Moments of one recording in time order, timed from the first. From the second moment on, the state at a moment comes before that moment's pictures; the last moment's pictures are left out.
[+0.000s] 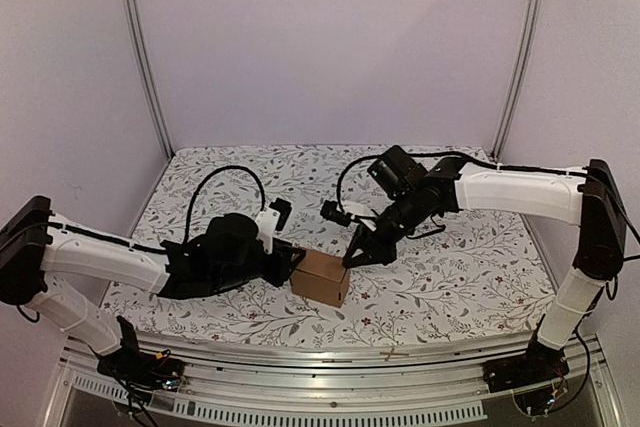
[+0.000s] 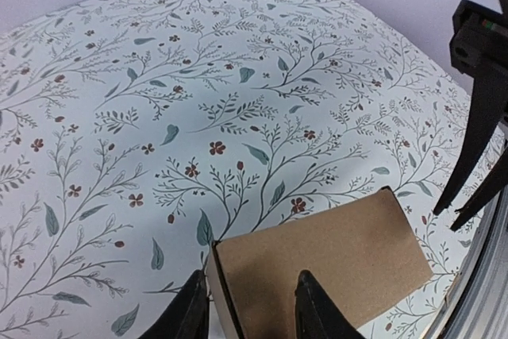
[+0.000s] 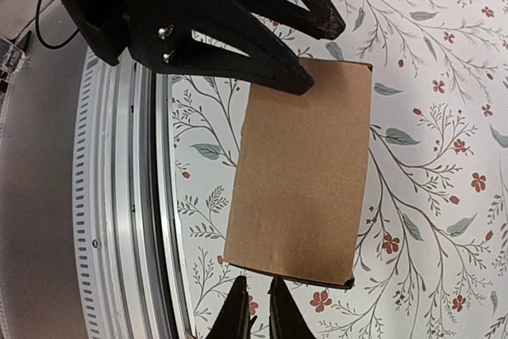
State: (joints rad) left arm -1.03 1.44 0.60 0.34 -0.27 -0.37; right arm 0.85 1.77 1.33 -0.64 -0.58 -0.31
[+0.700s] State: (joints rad) left arm -1.01 1.48 0.60 0.33 -0.27 -0.29; right arm 0.84 1.71 1.34 -0.64 -0.57 -0.33
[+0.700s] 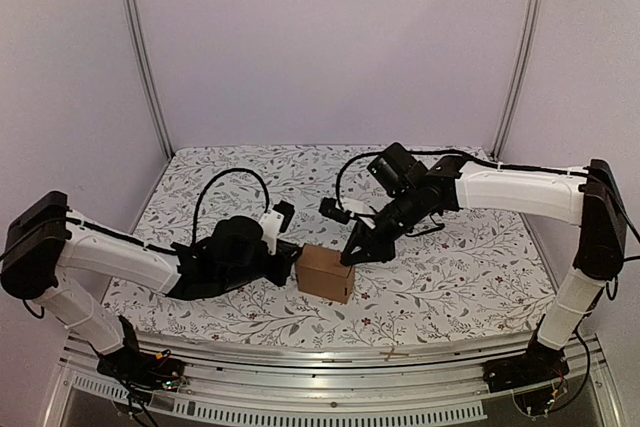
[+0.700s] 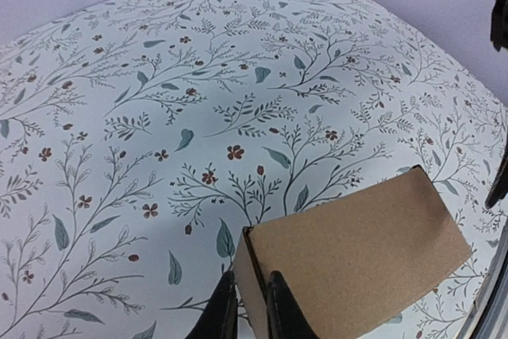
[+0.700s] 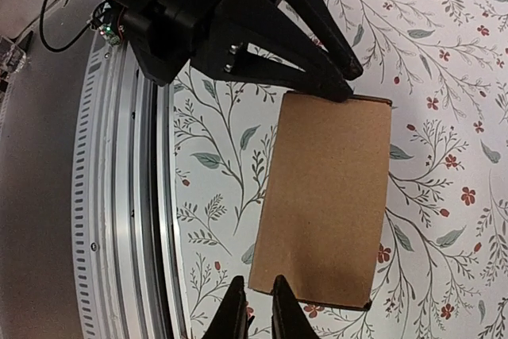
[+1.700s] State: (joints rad) left arm -0.99 1.27 1.06 -0.17 -0.53 -0.10; right arm 0.40 1.29 1.34 -0.55 -0.25 -0.21
